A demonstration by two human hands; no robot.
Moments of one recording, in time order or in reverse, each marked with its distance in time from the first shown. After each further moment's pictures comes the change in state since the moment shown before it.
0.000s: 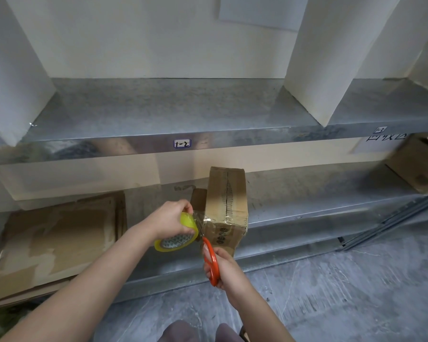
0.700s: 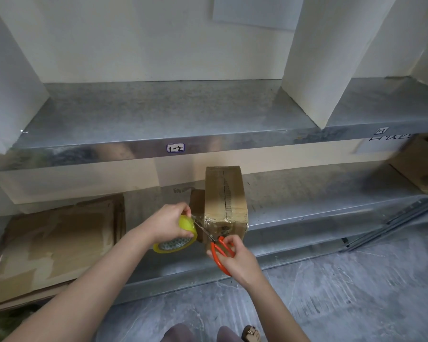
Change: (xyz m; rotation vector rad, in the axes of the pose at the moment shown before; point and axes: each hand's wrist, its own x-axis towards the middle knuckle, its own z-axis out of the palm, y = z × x) left_hand 0.006 -0.001 0.003 0.048 0.008 0.004; right_hand 0.023 -0.011 -0.040 -0.625 0.205 -0.277
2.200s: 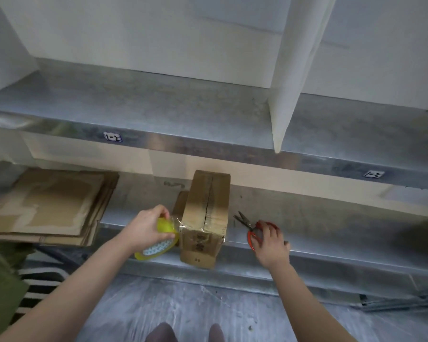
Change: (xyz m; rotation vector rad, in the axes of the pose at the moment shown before) left_hand -0.002 0.086 0.053 -0.152 0.307 -0.357; right_hand 0.180 0.125 -0.167 -0.752 0.057 -0.210
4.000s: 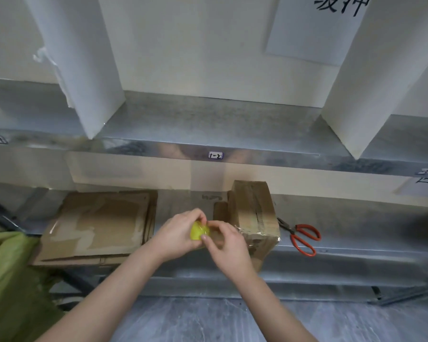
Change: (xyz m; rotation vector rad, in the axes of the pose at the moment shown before) left_hand -0.026 -0.076 -0.090 -0.012 -0.038 0.449; right_hand -0.129 -0.294 -0.014 0.595 0.207 -0.404
